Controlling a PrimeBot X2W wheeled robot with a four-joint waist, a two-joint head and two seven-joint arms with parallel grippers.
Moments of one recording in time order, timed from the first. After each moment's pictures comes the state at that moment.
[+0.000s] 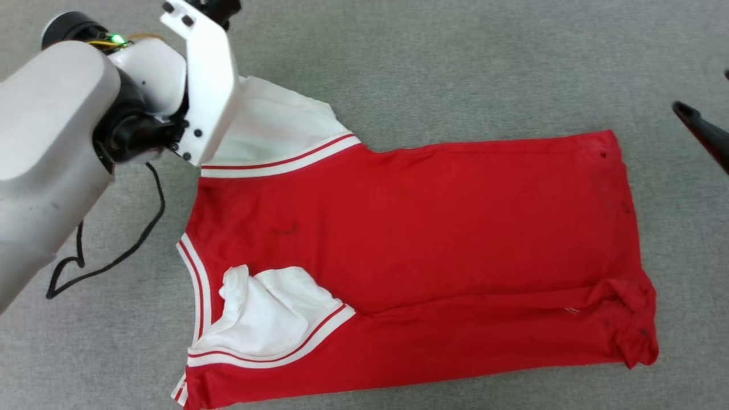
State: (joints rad) left arm -1.32 0.67 -1.10 0.39 -1.05 -0.13 0.81; right arm -0.69 -0.82 0.35 -0.05 0.58 0.13 0.70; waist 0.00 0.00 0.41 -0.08
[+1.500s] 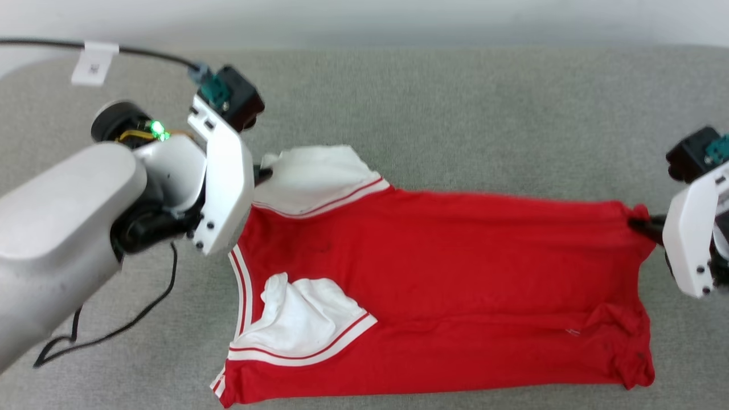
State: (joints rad) left arm -1.21 0.76 -1.25 0.22 -1.13 -0.13 0.57; right arm -0.77 -0.84 0.81 0.31 0.93 0.13 0.60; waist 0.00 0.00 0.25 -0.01
